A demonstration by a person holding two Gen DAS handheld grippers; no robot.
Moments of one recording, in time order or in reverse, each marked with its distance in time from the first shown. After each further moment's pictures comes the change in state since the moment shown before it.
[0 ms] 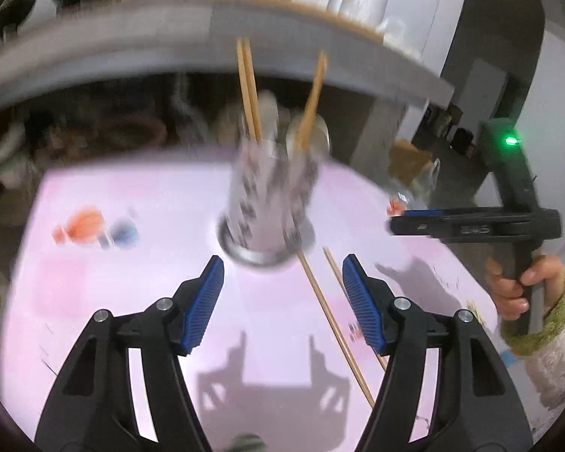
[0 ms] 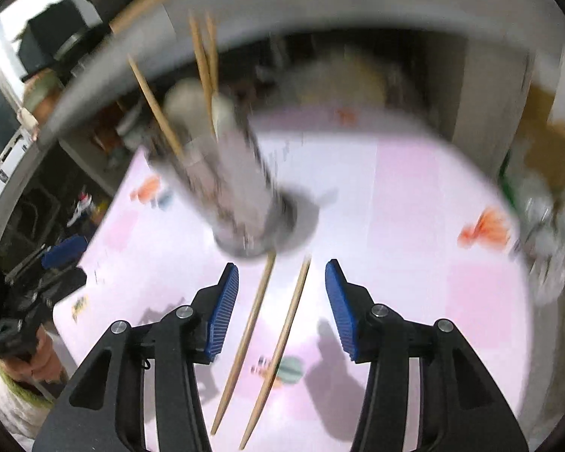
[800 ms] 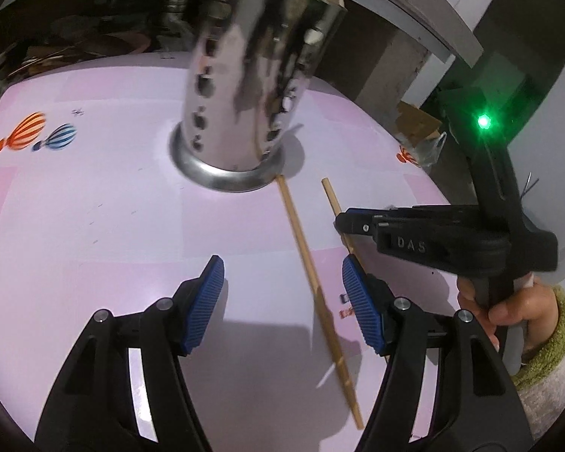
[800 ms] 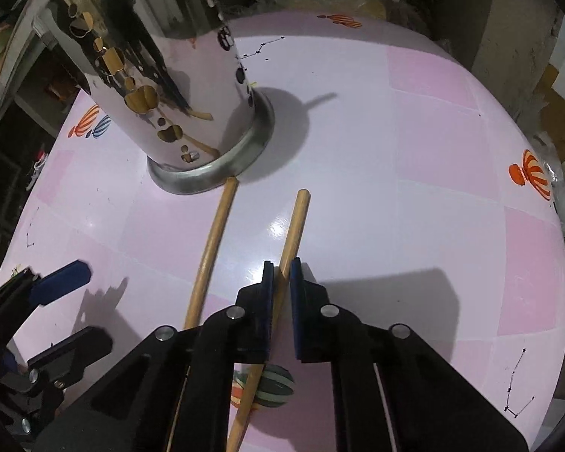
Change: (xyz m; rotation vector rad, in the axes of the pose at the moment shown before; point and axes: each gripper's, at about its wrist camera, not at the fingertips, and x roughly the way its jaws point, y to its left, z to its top) left arm 0.091 -0.018 -0.035 -0.095 0.171 -0.034; right arm 0.079 -0.009 -0.024 -0.035 0.136 -0.128
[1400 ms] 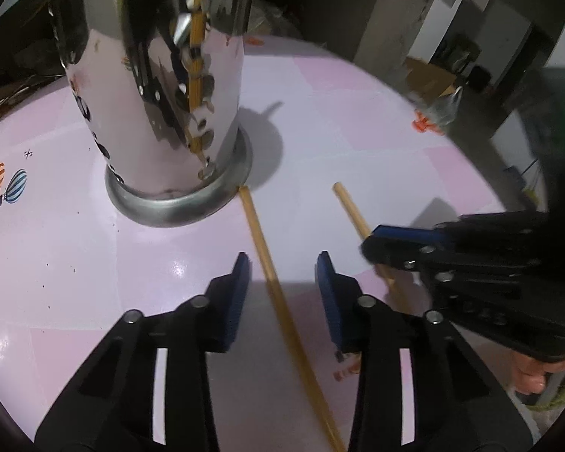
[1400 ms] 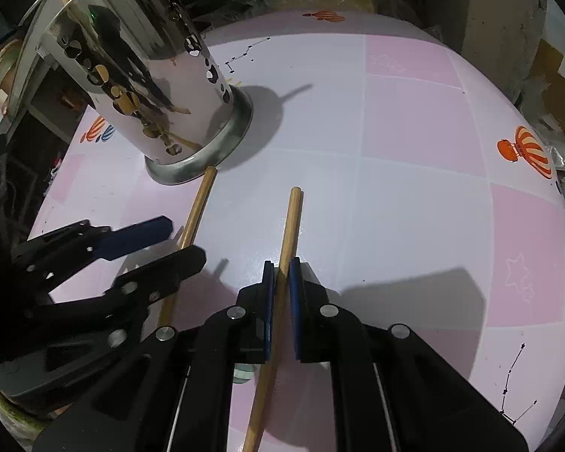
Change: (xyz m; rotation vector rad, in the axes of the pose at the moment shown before) left arm 0.074 -0.039 0.024 0.129 0.132 0.127; right arm -0.007 -0.031 -0.010 0.026 -0.016 0.082
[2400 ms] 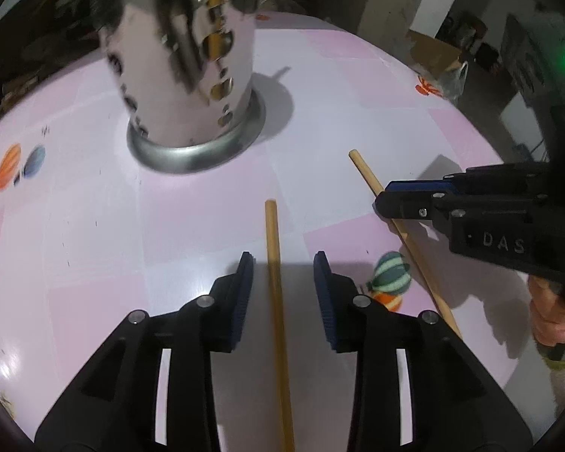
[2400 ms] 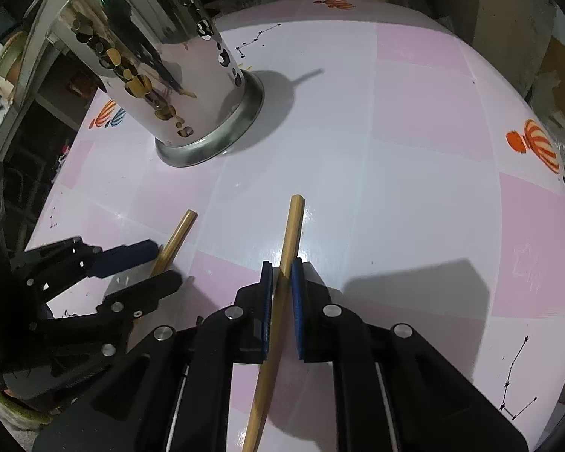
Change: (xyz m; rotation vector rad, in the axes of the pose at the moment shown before) left arm -0.015 -0.001 -0.027 0.044 0.065 0.043; right arm 0.005 0.011 0.000 -0.037 0.058 0.010
